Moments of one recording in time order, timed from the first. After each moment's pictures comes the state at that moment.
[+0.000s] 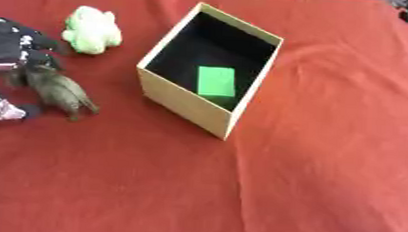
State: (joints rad) left arm -0.75 0.81 -0.31 -1.52 -0.99 -0.54 -0.42; right arm -0.60 -0.60 -0.05 -1.98 0.42 0.21 0.38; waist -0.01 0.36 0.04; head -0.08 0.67
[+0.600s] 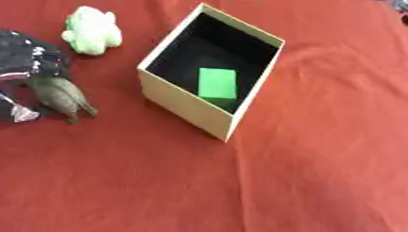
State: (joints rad) left arm -0.76 0.76 -0.31 -1.42 -1.03 -0.54 -0.36; right arm -0.60 -0.58 -0.06 -1.98 0.41 0.22 0.38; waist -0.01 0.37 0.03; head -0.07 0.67
